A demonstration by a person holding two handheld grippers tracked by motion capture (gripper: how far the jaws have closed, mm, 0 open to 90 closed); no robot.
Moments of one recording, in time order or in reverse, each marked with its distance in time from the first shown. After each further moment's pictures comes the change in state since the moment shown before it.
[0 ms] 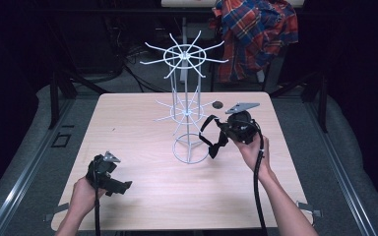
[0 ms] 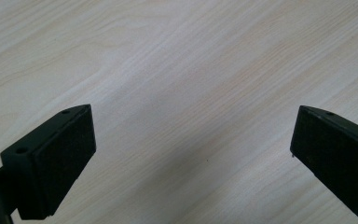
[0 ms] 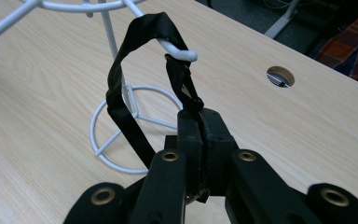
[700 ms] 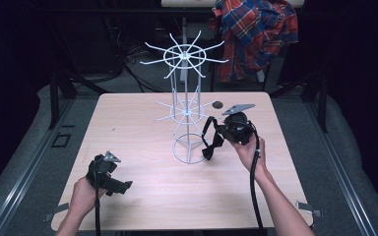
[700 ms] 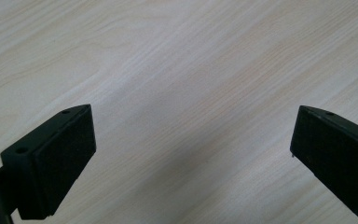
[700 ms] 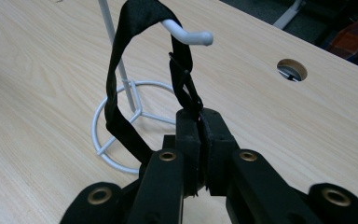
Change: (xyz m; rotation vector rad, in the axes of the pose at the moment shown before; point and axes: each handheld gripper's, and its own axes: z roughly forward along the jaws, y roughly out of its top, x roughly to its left) left arm -0.001 0.001 0.000 0.001 0.002 0.002; right arm 0.001 -0.003 0.013 0.023 0.017 0.010
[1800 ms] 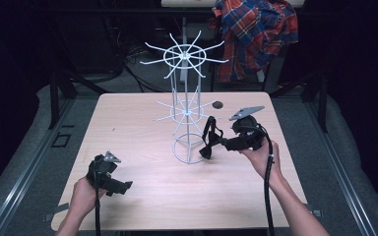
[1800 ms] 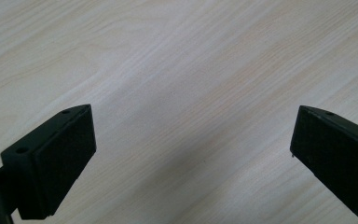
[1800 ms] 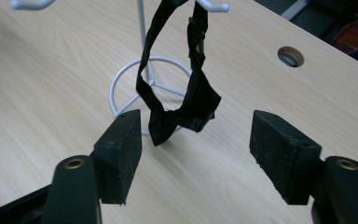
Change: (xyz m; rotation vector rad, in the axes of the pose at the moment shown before) left arm -0.001 0.000 -0.001 -0.001 -0.003 0.006; right arm 0.006 -0.006 -0.046 0.061 0.018 -0.069
